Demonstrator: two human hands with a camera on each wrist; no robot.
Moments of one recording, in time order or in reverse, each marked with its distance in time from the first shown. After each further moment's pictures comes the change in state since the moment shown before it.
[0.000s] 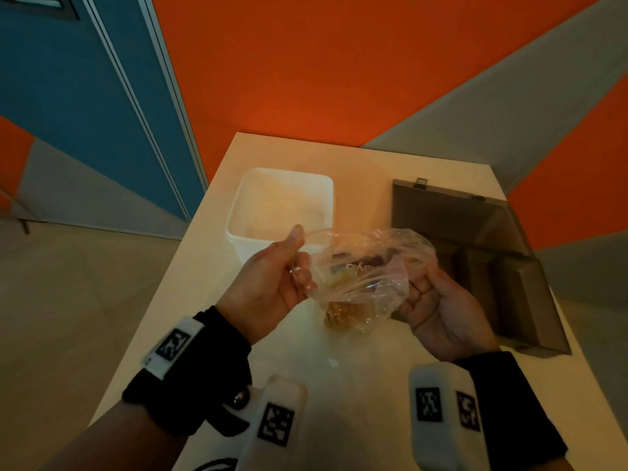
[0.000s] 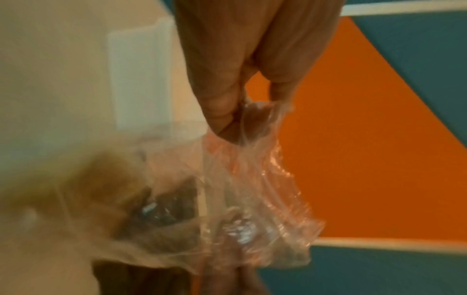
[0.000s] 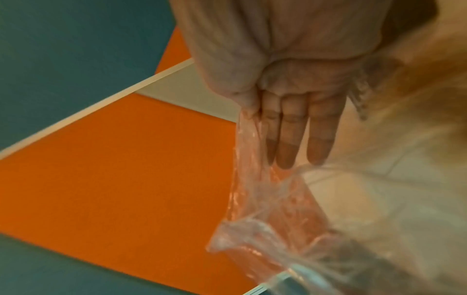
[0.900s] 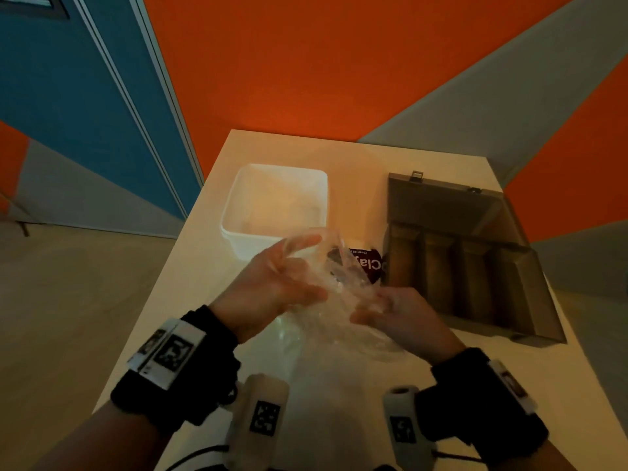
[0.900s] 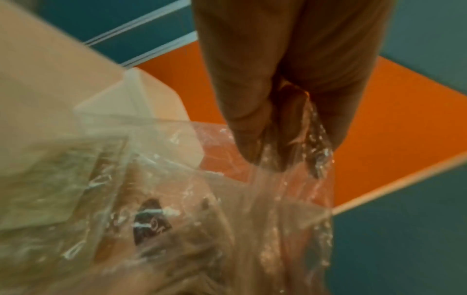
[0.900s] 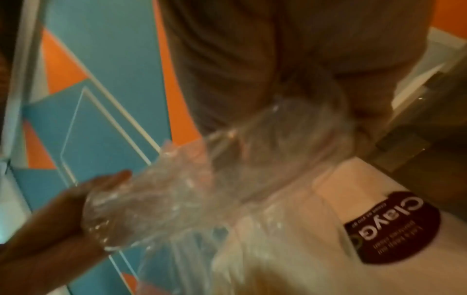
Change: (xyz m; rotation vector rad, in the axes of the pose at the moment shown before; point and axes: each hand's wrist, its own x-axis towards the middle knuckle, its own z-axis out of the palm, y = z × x) left_hand -0.006 -0.007 -0.006 0.473 -0.143 0.081; right_hand -0.005 0.021 0.005 -1.362 -0.110 -0.033
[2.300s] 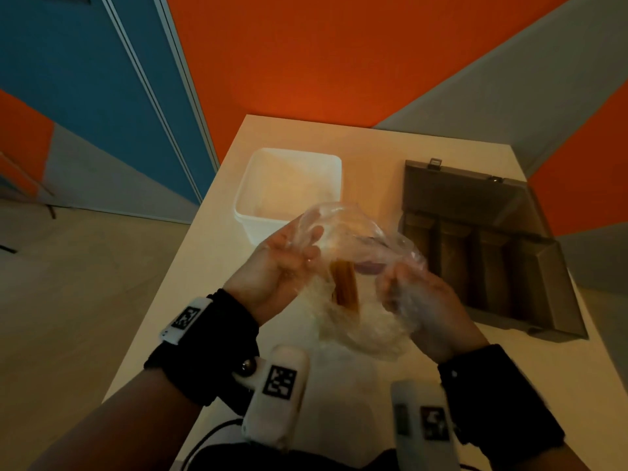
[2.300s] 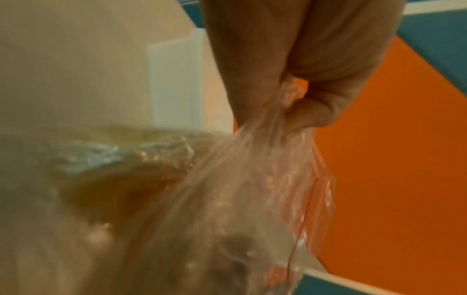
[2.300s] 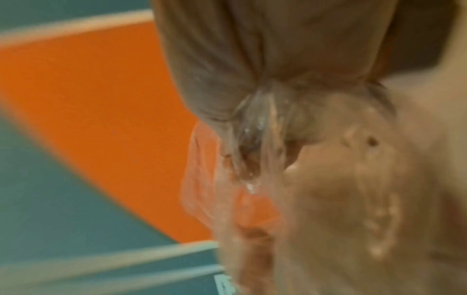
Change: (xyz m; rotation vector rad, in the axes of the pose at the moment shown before) left_hand 0.009 -0.019 -0.005 -0.578 -0.071 0.021; right_hand -0.013 0.003 0.001 0.844 -0.026 -0.042
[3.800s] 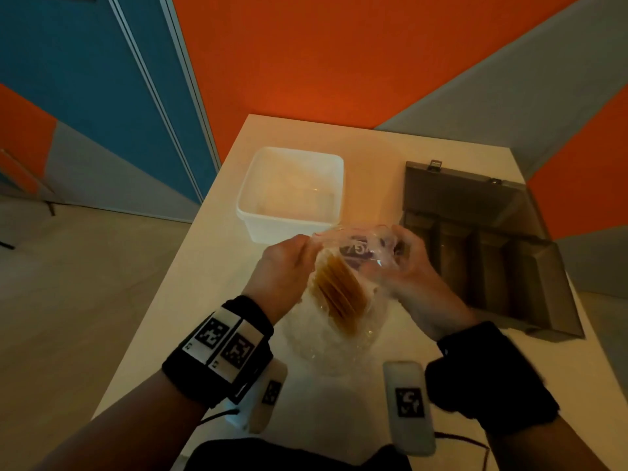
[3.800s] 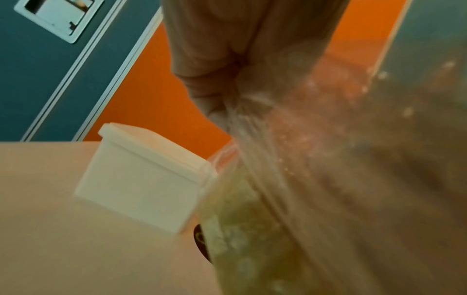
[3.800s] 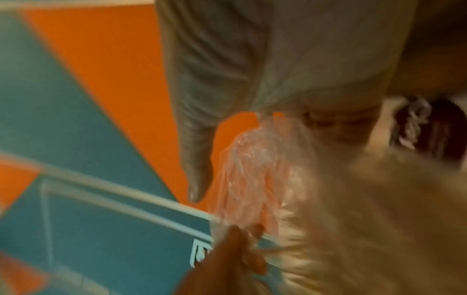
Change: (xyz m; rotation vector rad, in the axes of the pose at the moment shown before) left_hand -0.002 -0.016 -0.001 1.253 0.358 0.277; right_hand 0.016 -0.016 0.014 -0.192 -0.013 0.055
